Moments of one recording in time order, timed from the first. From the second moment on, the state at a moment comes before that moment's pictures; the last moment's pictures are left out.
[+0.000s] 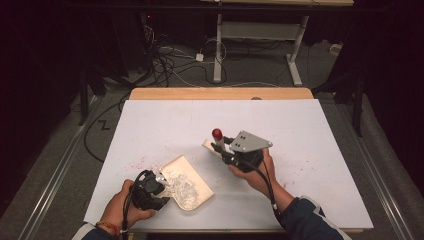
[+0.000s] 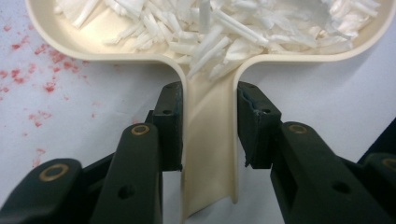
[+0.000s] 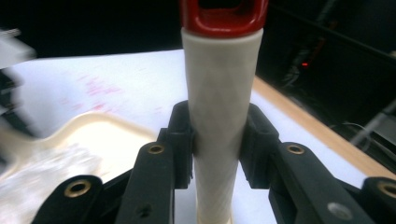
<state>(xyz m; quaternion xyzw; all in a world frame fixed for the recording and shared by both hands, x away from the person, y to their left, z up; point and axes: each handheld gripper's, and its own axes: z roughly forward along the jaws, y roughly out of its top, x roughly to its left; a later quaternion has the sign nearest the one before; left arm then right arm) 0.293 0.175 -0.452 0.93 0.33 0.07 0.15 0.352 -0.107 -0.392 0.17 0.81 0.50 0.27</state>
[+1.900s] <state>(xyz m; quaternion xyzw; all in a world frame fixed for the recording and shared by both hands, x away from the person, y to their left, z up) 0.298 0.167 -0.453 0.92 0.34 0.08 0.16 0.279 -0.153 -0.352 0.13 0.80 0.55 0.17</state>
